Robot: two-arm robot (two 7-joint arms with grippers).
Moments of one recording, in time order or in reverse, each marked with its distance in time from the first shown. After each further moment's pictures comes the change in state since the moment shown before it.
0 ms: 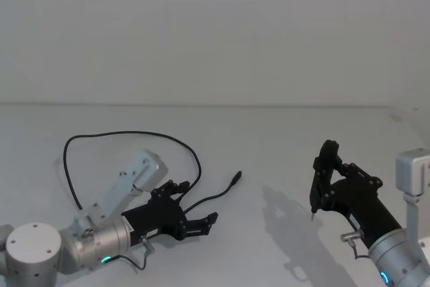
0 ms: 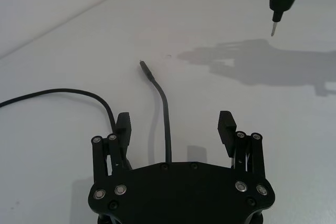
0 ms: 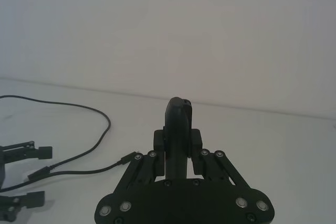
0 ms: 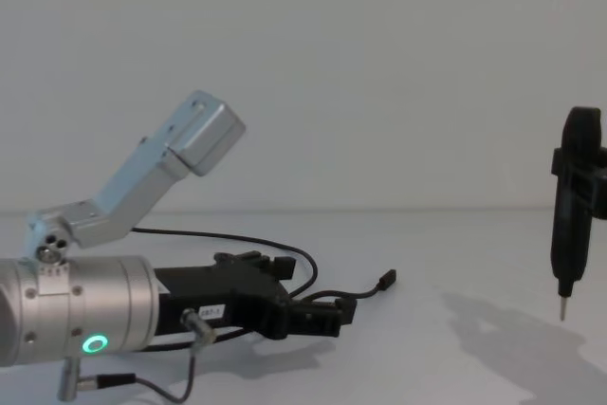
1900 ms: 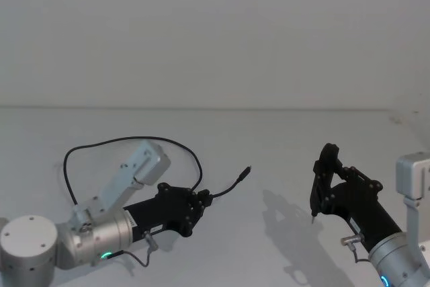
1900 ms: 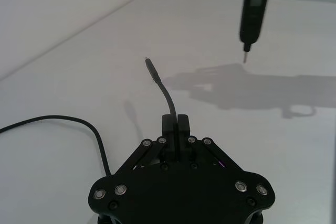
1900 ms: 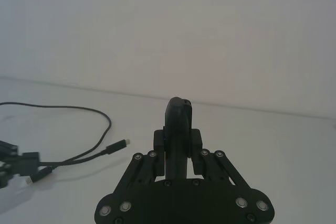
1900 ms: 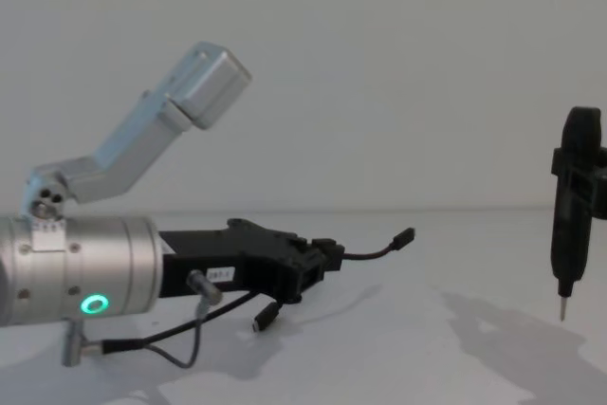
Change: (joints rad) left arm 0.010 0.002 -0.031 -0.081 -0.011 0.038 -0.052; right arm 0.000 0.000 0.000 0.000 0.000 0.000 0.000
